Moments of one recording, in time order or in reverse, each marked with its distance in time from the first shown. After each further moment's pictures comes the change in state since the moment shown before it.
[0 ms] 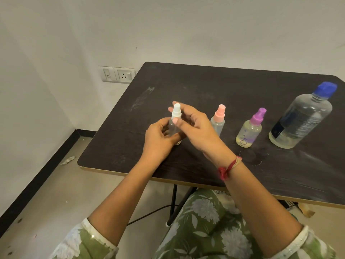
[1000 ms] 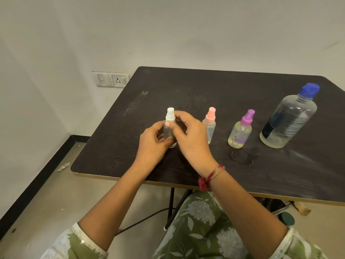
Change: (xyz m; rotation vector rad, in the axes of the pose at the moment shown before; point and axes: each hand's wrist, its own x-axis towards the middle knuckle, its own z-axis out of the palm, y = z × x) left_hand -0.001 0.001 0.000 0.085 -0.031 0.045; right_hand -0.015 -0.001 0.011 -0.211 0.274 -0.088
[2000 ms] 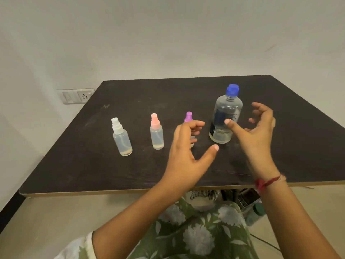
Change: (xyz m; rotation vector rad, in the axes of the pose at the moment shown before) left_hand -0.062 0.114 0.139 -0.060 -0.193 0.236; right_hand -0.038 0.049 -0.222 -0.098 0.562 0.228
